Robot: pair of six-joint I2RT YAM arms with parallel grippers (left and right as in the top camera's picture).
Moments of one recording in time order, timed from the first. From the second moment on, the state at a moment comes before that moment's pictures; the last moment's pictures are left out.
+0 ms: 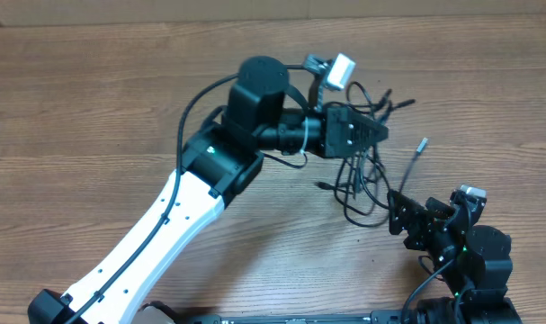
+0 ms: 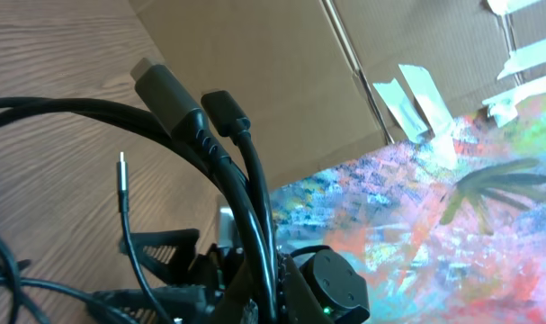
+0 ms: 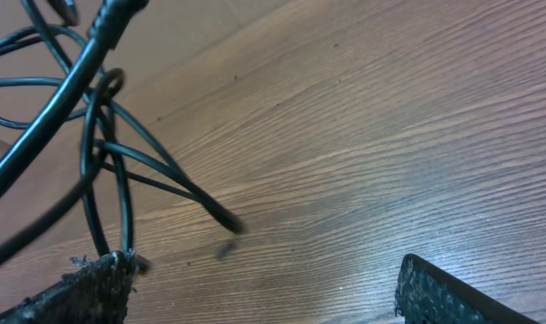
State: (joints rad) left arm -0.65 1.48 1.40 -0.15 0.88 -0.89; right arm 0.04 0.30 0.43 -0.61 -0.19 0.46
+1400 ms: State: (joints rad) left arm -0.76 1.48 1.40 -0.02 0.84 -1.06; right arm 0.04 0.30 0.43 -0.60 -0.17 0.46
